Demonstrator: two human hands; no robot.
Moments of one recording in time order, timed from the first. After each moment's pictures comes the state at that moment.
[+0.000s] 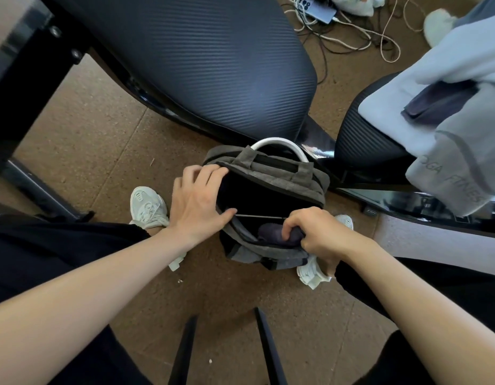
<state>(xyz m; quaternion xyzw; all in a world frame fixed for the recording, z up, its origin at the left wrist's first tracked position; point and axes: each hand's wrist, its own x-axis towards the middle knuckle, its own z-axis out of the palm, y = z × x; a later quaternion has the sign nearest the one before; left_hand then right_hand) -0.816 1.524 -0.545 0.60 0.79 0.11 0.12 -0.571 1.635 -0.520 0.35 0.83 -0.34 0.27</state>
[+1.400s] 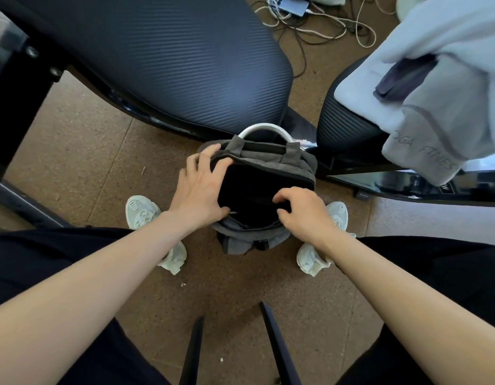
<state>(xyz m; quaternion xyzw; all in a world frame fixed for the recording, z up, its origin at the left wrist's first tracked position) -0.809 1.556 -0.527 0.66 0.73 0.03 0.20 -0.577 1.613 -0.512 0.52 0.79 -0.32 0.07</state>
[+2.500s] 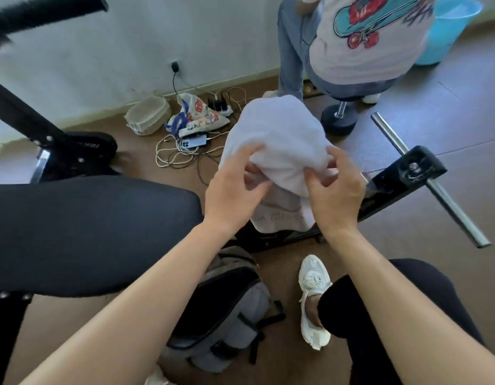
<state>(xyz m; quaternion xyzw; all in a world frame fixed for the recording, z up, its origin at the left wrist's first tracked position) -0.593 1.729 -0.344 0.74 0.54 0.32 0.24 -0.414 1.705 -0.387 0.69 0.48 -0.10 -0.53</state>
